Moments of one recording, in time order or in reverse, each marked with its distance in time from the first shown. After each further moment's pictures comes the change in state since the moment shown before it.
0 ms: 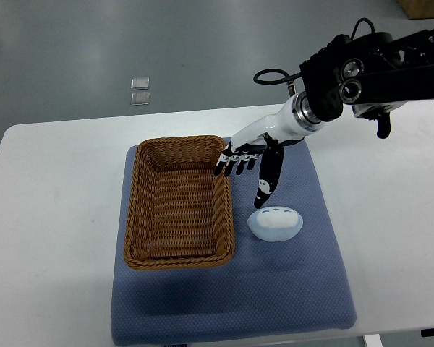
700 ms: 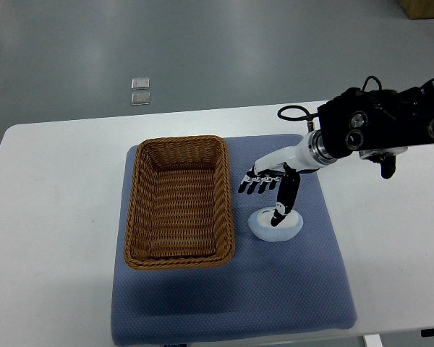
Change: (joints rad) left arm 0.000 0.000 0.002 0.002 0.000 0.000 0.002; right arm -0.187 -0.032 -0.035 -0.009 -0.067 -0.151 0.001
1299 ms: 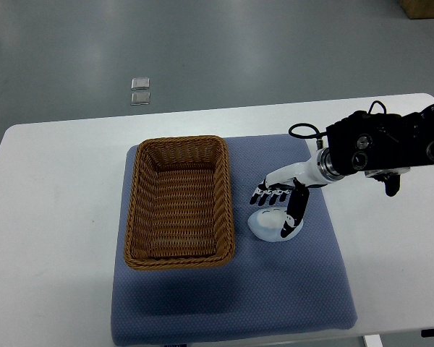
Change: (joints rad) left arm 0.000 0.000 -0.002 0.000 0.000 0.000 0.000; right arm -0.113 -0.012 0.014 -0.032 -0.072 -0.029 0.001
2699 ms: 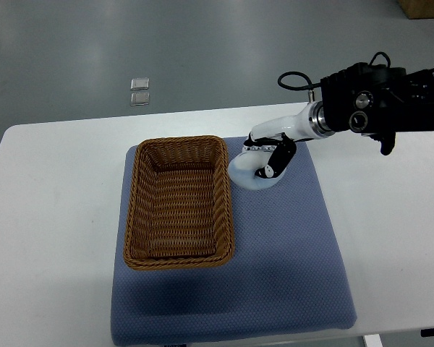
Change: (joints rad) left arm 0.000 0.000 0.002 -0.004 0.000 0.000 -0.001; right arm 0.175 0.044 0.055 -0.041 -0.010 -0.010 0.009
